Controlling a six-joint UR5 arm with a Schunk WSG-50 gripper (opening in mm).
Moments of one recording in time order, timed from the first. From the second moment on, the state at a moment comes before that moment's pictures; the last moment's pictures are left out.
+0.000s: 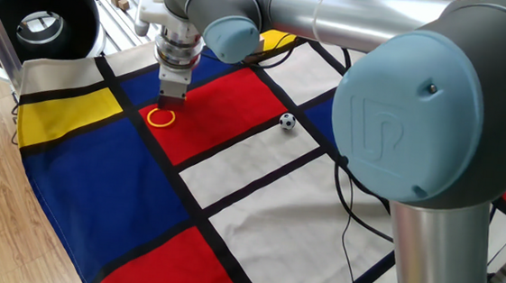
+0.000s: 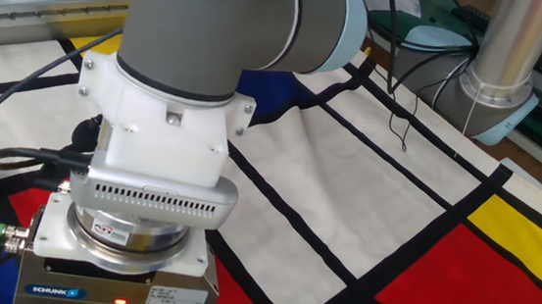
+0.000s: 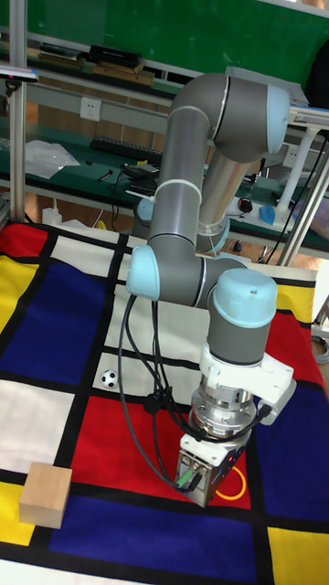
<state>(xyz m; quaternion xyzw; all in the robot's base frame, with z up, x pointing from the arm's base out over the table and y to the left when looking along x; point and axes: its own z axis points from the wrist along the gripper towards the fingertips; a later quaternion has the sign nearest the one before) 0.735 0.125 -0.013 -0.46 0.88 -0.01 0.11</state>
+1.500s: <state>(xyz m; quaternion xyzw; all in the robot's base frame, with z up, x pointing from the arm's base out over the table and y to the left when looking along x) 0.704 0.106 -0.011 -0.45 0.89 -0.02 0.04</state>
